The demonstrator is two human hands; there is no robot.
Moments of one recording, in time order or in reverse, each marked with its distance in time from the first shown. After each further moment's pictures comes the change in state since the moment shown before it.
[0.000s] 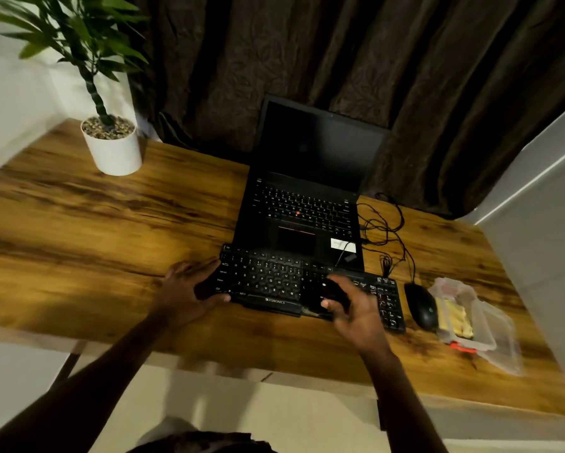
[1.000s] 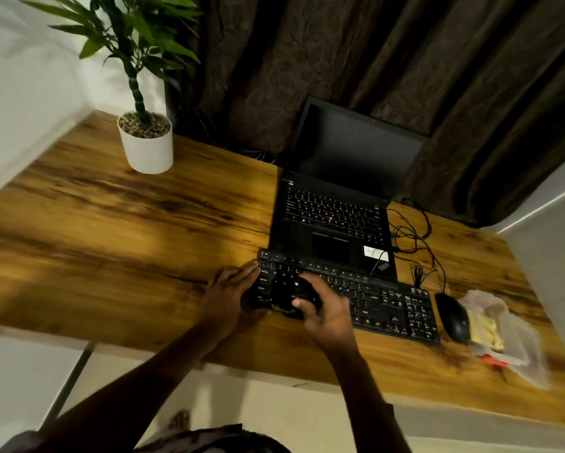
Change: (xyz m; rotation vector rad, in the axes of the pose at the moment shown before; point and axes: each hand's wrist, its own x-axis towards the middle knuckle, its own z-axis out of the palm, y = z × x) left_hand 0.008 -0.014 0.010 0.077 0.043 0.211; right_hand 0.018 -0.101 0.093 0.068 0.011 -0.017
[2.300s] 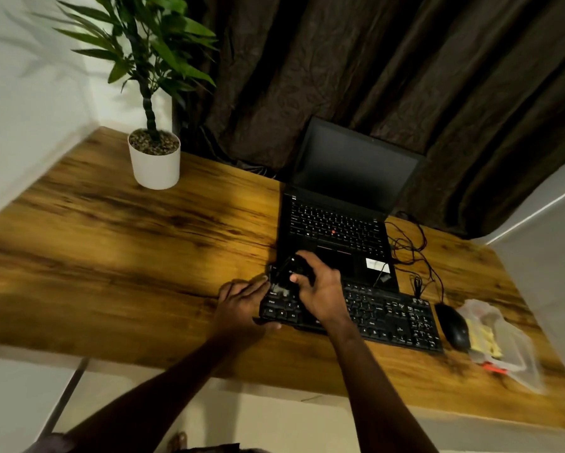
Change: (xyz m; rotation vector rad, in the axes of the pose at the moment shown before) left_hand 0.002 -0.007 0.010 -0.067 0.118 0.060; right_hand 0.065 -0.037 0.012 0.023 0.066 -0.095
